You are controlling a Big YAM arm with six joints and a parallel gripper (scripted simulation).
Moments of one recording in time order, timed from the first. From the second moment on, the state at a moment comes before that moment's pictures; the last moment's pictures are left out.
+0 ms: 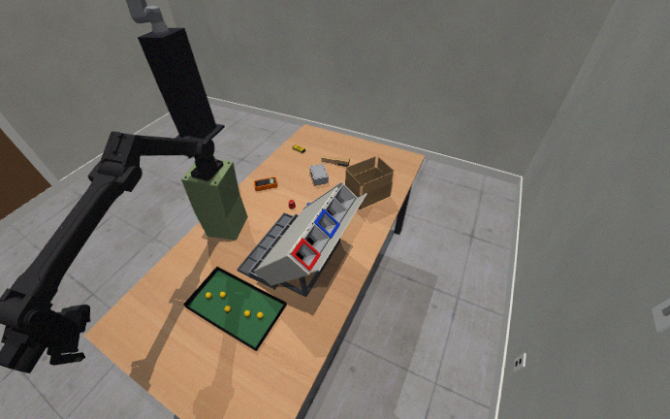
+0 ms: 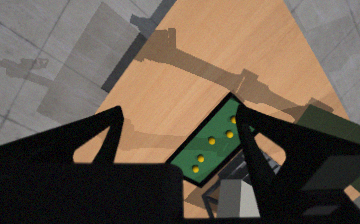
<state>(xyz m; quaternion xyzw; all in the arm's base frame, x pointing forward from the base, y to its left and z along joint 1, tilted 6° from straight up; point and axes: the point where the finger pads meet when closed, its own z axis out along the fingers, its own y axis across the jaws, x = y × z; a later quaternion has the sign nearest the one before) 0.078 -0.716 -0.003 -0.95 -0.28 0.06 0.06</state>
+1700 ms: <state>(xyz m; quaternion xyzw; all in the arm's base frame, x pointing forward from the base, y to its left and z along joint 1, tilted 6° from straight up) 0.076 -0.712 0.097 -0.95 -0.29 0.07 0.05</state>
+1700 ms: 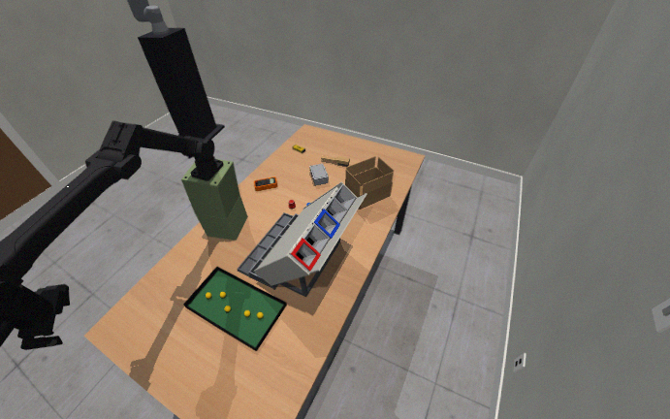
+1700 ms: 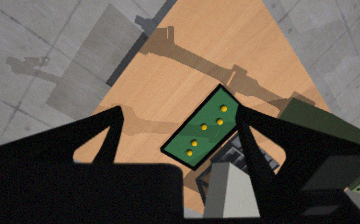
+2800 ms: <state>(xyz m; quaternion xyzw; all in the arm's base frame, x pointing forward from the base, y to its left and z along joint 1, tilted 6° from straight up) 0.496 -0.463 0.134 -0.78 -0.62 0.09 0.00</state>
